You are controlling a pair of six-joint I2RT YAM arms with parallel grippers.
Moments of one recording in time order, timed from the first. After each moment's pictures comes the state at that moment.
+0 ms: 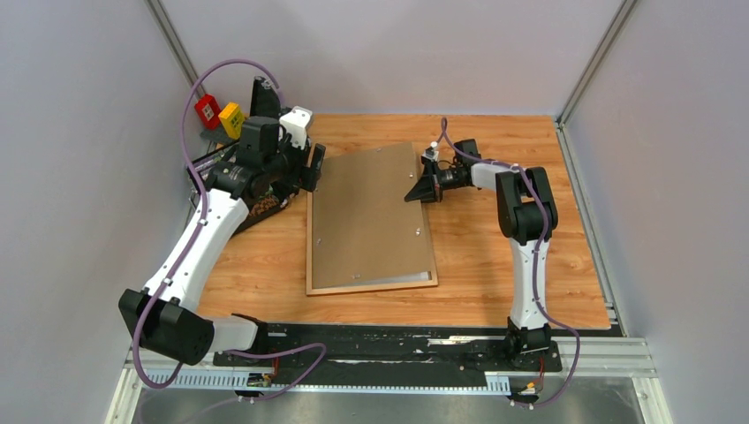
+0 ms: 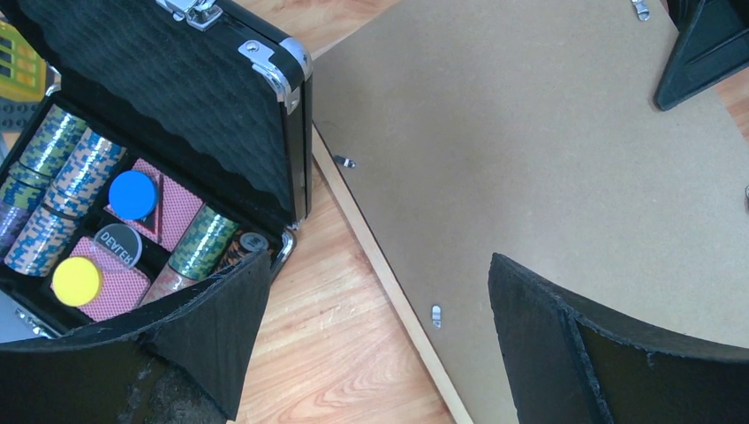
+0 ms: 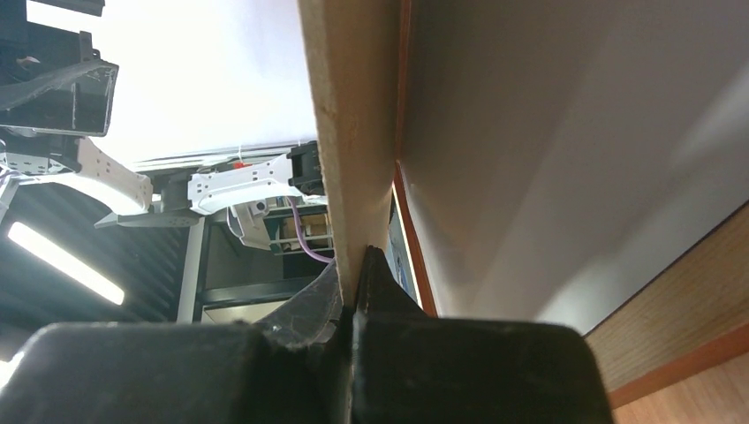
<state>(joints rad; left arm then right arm) -0.30 1.30 1.35 -0.66 0.06 0.11 0.18 2.31 1.54 -0.26 -1.42 0.51</state>
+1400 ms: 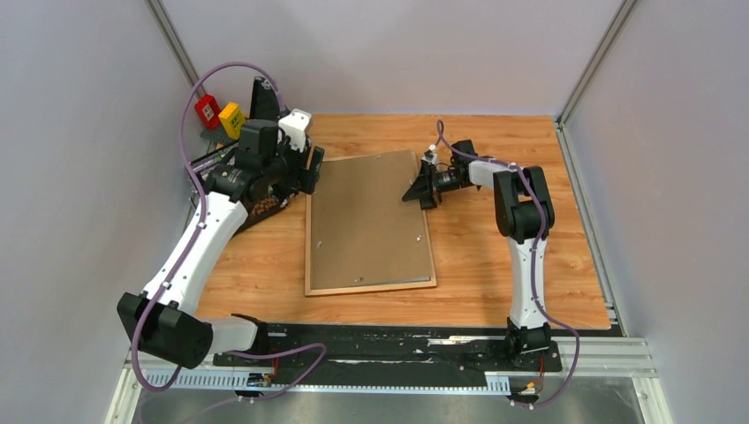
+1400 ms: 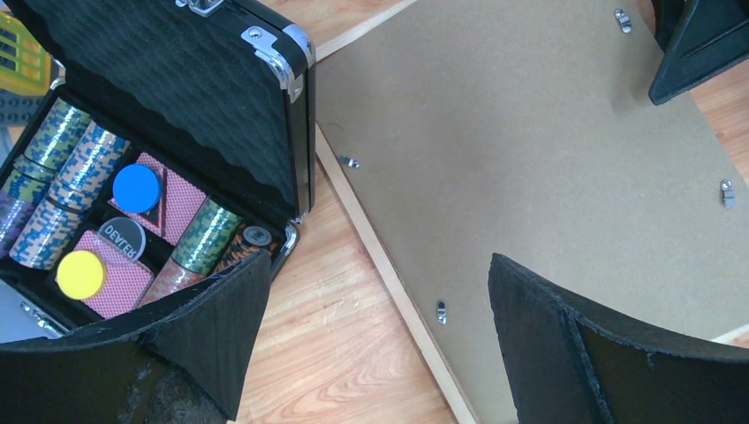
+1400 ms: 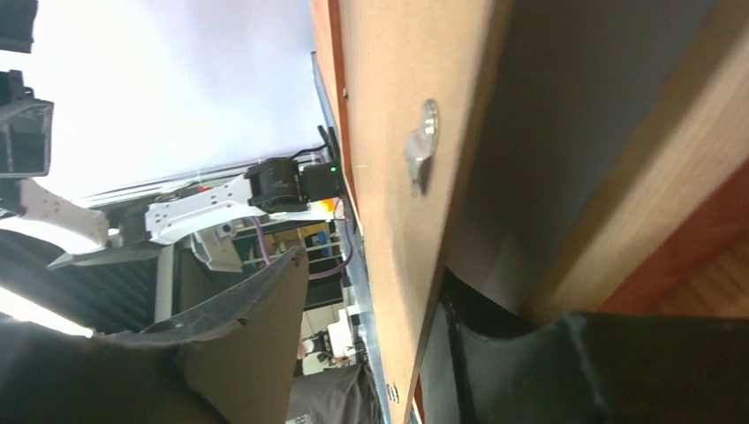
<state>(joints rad) -0.30 1.28 1.33 -0.66 0.05 0.11 0.19 2.34 1.59 -0.41 -1.31 0.40</state>
